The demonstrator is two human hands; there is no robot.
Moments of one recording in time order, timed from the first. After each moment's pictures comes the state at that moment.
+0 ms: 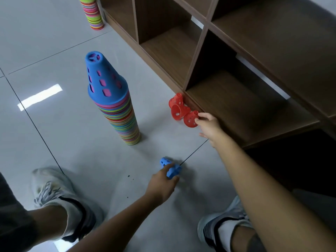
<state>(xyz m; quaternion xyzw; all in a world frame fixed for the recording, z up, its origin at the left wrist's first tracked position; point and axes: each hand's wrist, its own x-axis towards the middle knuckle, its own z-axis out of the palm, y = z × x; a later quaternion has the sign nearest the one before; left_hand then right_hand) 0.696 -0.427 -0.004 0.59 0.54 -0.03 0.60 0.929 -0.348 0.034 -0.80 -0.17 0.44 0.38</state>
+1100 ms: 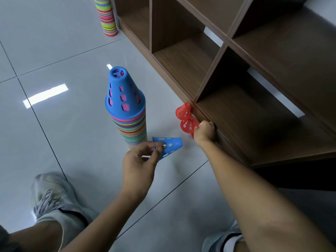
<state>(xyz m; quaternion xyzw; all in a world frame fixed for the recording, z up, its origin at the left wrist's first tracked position) 0.665 -0.353 0.098 0.52 0.56 0.37 0.53 0.908 -0.284 -0.018 -0.92 -0.34 0.15 0.12</state>
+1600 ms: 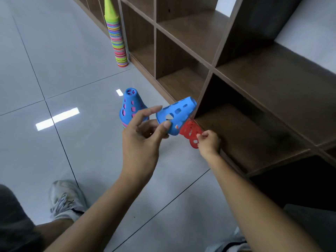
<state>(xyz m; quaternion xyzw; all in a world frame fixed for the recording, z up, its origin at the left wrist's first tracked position) 0.674 -0.354 0.220 0.54 0.44 0.50 0.51 0.896 -0.327 0.067 -0.86 -0.30 0.23 0.34</state>
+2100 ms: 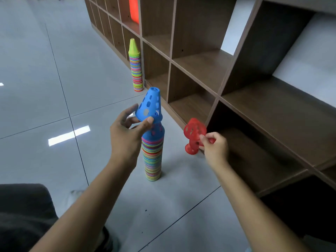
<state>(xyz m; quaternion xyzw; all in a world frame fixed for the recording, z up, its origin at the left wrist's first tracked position) 0.619 -0.306 0.246 0.47 0.48 0.55 0.49 0.855 -0.331 0.158 -0.75 -0.33 0.26 0.52</state>
